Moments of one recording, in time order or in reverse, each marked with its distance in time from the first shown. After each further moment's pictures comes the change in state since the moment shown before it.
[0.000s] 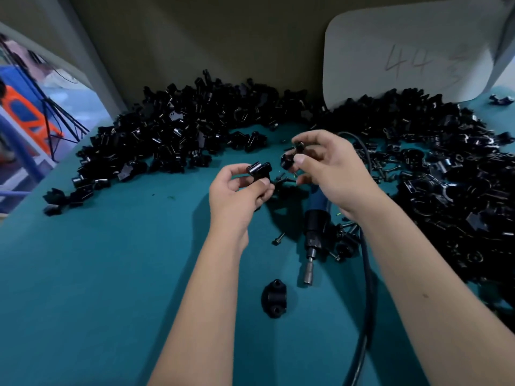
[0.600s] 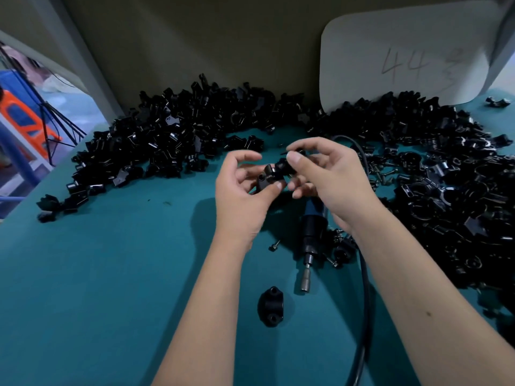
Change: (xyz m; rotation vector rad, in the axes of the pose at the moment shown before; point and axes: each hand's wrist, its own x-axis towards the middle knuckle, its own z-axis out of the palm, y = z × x) left_hand -0.005 0.001 0.009 0.209 -0.142 0.338; right_hand -0.013 -0.006 0.006 0.223 0.040 0.002
